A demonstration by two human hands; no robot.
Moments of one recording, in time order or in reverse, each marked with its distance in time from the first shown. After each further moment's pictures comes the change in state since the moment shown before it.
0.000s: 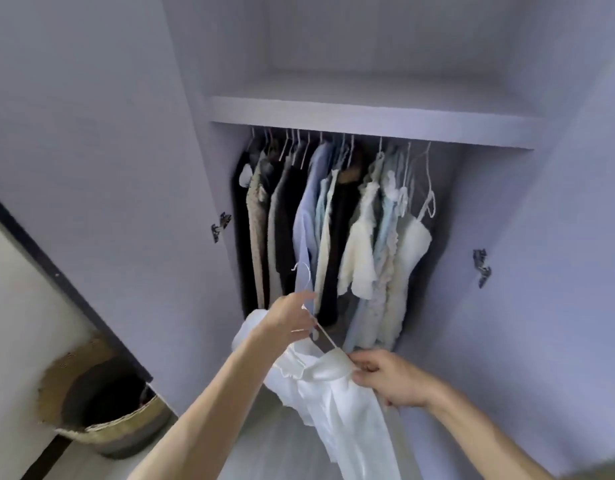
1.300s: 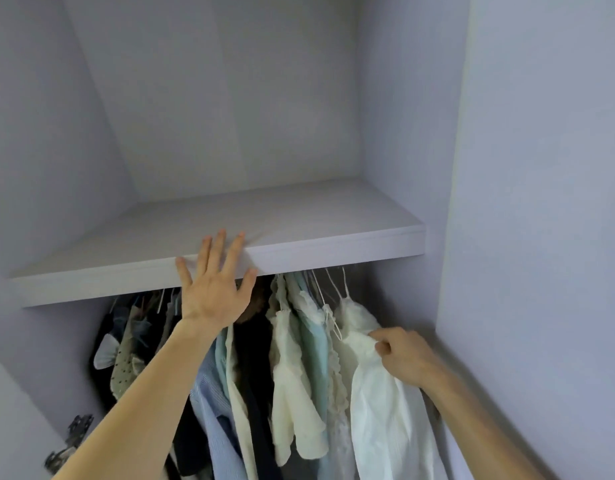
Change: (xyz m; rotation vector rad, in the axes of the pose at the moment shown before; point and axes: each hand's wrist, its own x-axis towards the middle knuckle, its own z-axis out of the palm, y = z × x) left_hand 0.185 0.291 0.119 1.384 0.588 1.205; right_hand 0.093 0.051 -0.303 -0.374 0.814 0.210
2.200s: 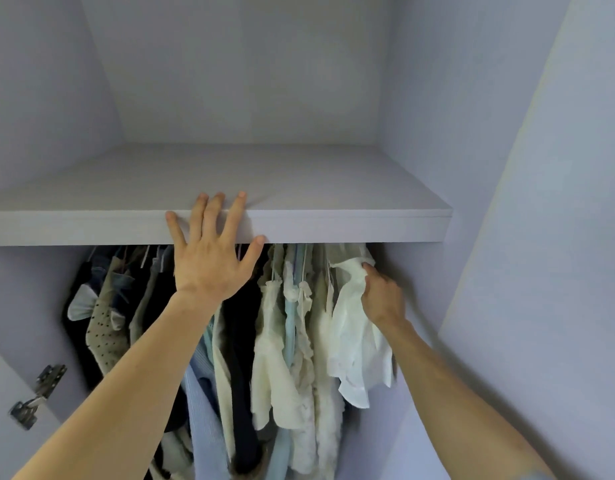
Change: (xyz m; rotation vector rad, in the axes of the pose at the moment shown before) left_hand 0.003 -0.005 0.030 0.020 0.226 0.024; right_hand 0.100 -0.014 0.024 -0.071 0.277 0.057
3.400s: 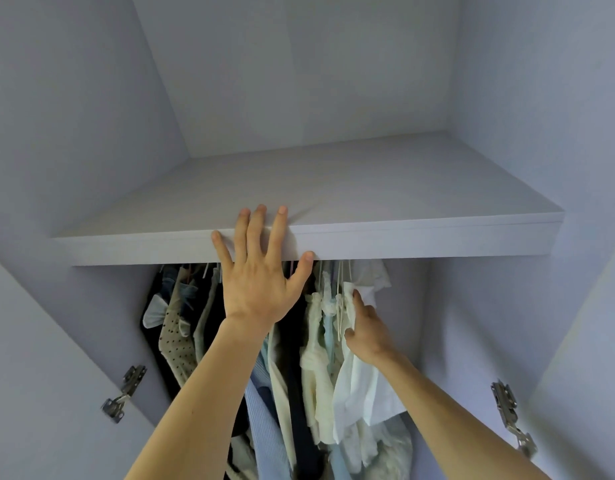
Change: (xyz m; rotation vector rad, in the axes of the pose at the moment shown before) left_hand 0.001 0.004 0.009 0.106 -0.036 -0.054; right_hand 0.000 -0.072 0.114 0.291 -0.448 -0.115
